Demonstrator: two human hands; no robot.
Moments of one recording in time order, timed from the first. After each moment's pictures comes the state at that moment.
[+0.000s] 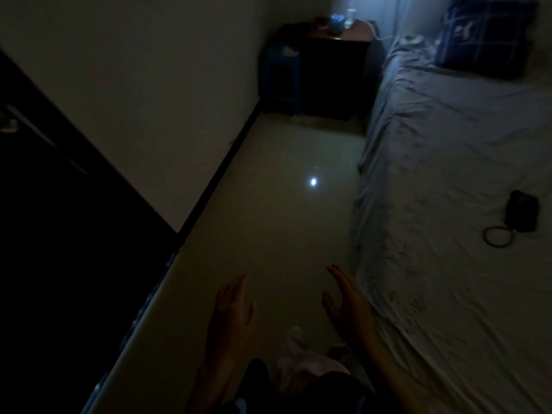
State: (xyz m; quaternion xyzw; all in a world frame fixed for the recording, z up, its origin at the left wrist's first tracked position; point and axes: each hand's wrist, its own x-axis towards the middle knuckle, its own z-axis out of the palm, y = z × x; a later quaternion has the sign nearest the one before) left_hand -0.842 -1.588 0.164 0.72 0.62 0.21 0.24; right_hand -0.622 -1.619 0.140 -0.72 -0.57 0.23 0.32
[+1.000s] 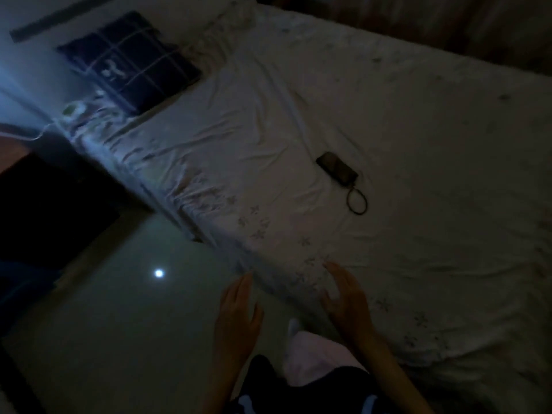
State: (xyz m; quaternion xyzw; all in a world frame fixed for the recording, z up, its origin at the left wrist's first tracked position) left_hand -0.440 -1.120 0.158 0.95 0.04 0.02 0.32; right_hand -0.401 -1.331 0.135 -0.91 -0.04 0.02 0.41
